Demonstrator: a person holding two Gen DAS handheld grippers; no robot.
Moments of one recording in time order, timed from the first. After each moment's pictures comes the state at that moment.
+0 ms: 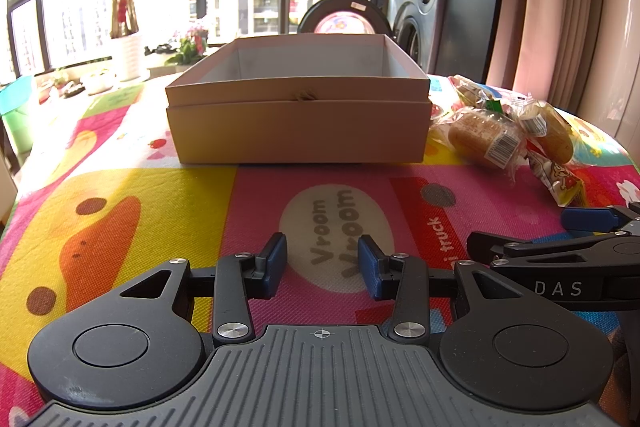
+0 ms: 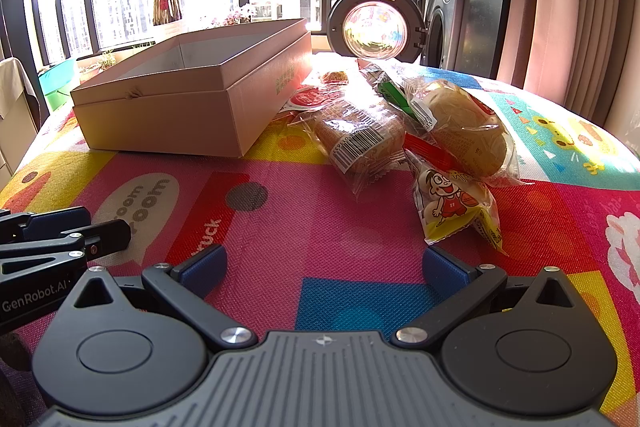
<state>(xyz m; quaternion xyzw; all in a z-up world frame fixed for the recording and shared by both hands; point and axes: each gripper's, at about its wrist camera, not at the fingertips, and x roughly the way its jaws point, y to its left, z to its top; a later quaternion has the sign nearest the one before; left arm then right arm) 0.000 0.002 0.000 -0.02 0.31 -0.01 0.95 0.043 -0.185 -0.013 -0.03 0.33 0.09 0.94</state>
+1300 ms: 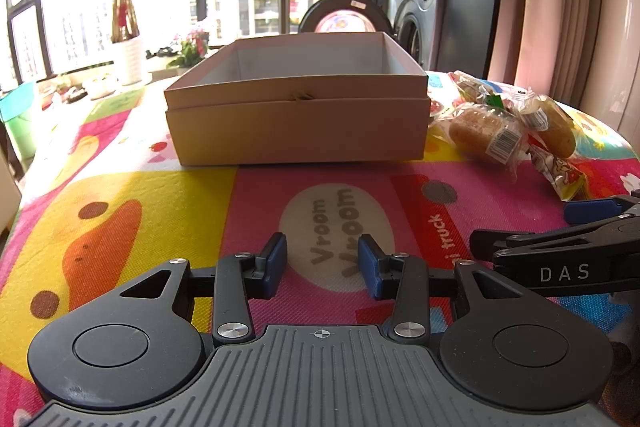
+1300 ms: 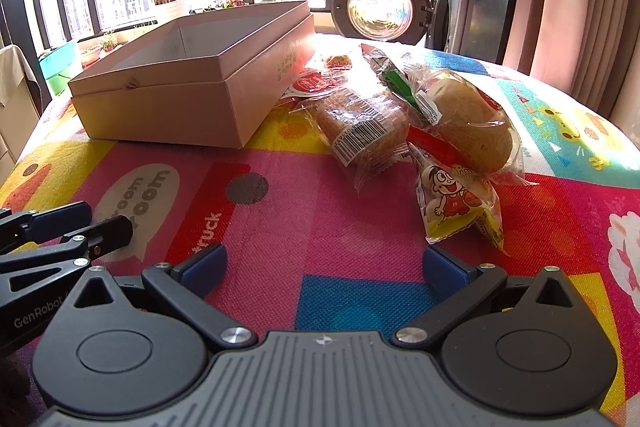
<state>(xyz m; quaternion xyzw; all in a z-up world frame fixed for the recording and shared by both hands) 0.001 -0.006 0.000 0.00 0.31 0.00 0.95 0.051 -0.185 -0.004 -0.04 0.37 0.10 0.92</state>
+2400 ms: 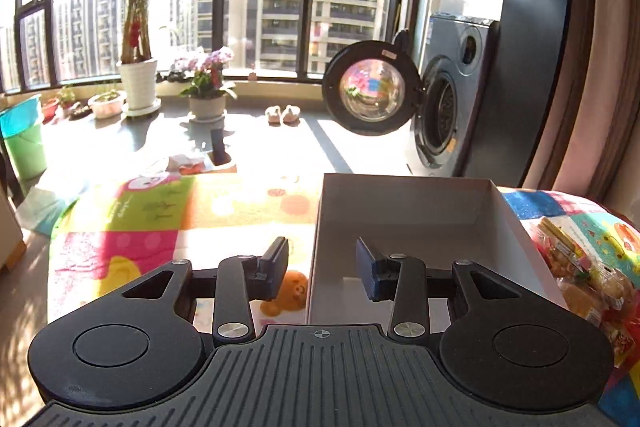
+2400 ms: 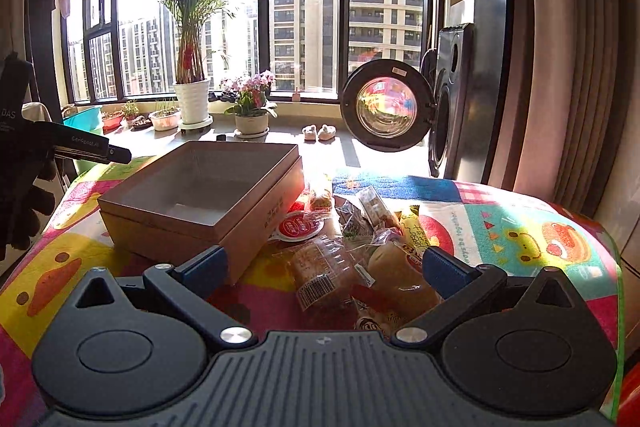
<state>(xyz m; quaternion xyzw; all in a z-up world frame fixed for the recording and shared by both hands) 0.131 0.125 0.093 -0.05 0.29 0.00 0.96 0.045 -0.228 0.084 -0.03 0.25 0.13 0.96</state>
